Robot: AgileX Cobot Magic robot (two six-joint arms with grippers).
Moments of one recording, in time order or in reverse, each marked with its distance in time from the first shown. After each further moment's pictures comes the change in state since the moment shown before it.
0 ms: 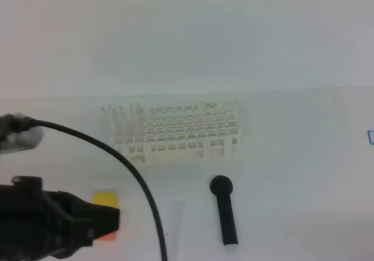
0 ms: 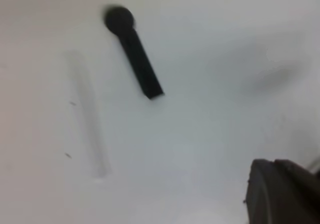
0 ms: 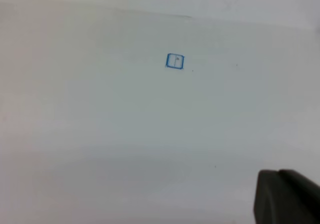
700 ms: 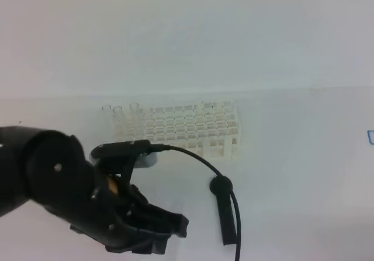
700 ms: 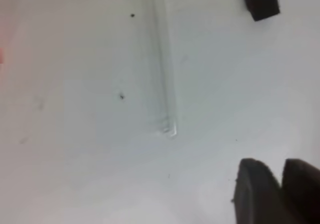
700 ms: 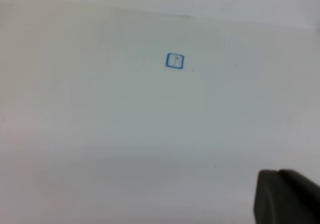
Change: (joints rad) left arm -0.389 0.452 -0.142 0.422 -0.100 -0.565; right arm 0.000 0.000 0.000 0.000 0.000 0.000
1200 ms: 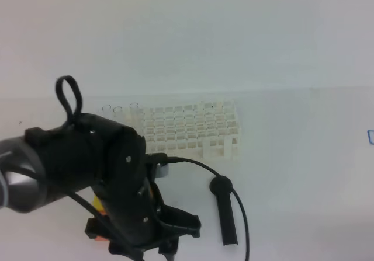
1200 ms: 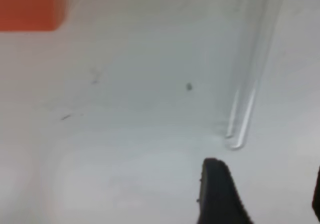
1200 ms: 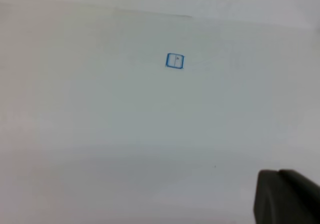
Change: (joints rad) left arm -0.053 0.241 -0.145 0.172 0.083 -0.271; right arm 0.000 0.000 0.000 0.000 0.000 0.000
